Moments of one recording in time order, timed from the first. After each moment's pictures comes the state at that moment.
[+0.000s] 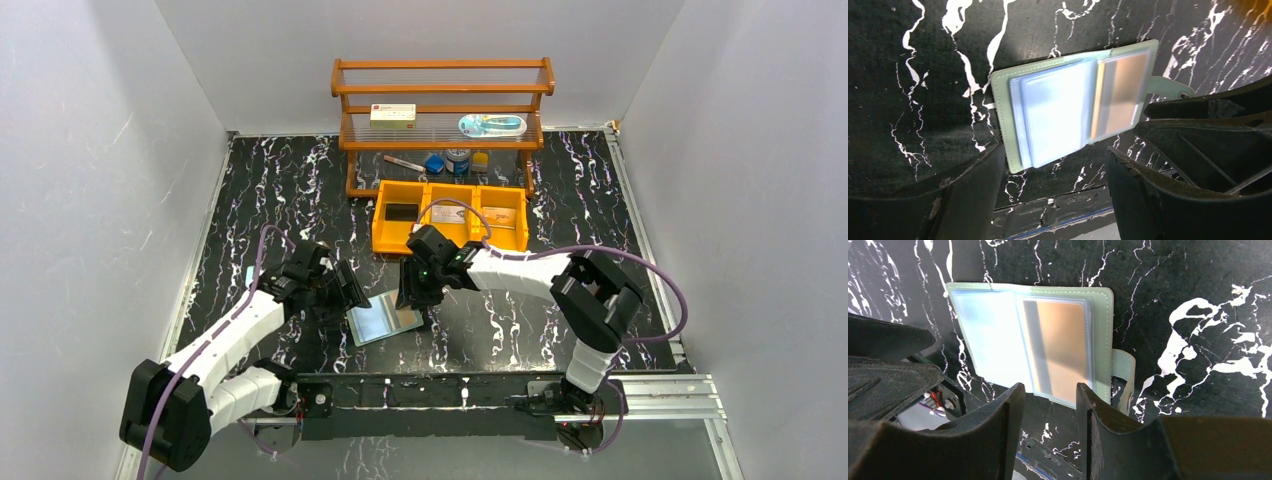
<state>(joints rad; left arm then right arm) -0.42 1.02 0.59 -0.63 0.18 -0.82 0.96 1.73 1.06 -0.30 -0.20 0.84</state>
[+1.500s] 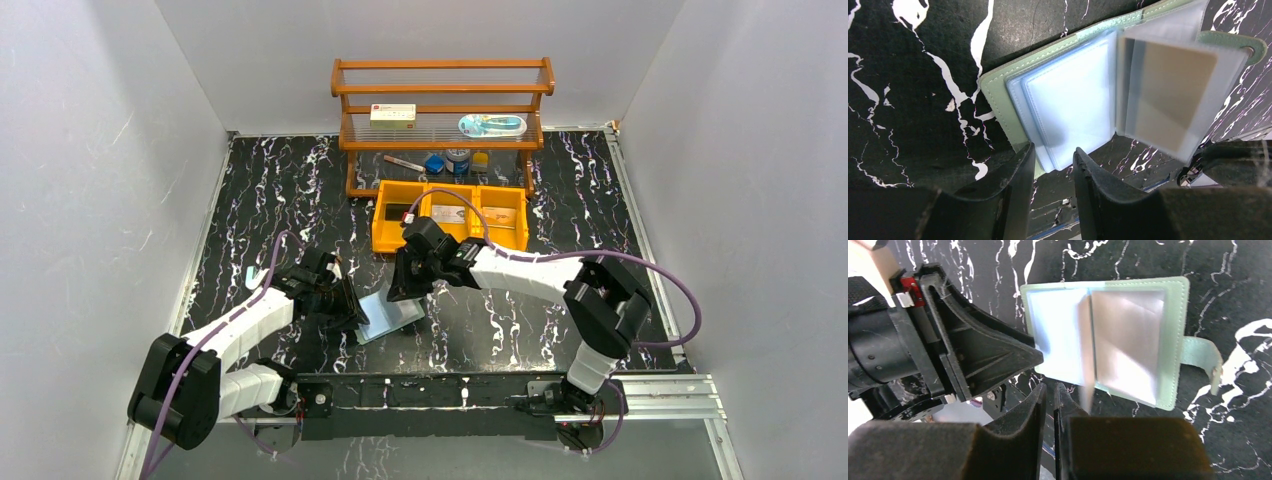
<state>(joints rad) -0.42 1.14 0.50 -0.51 0.29 -0.75 0.98 1.69 1.11 -0.28 -0.23 0.86</state>
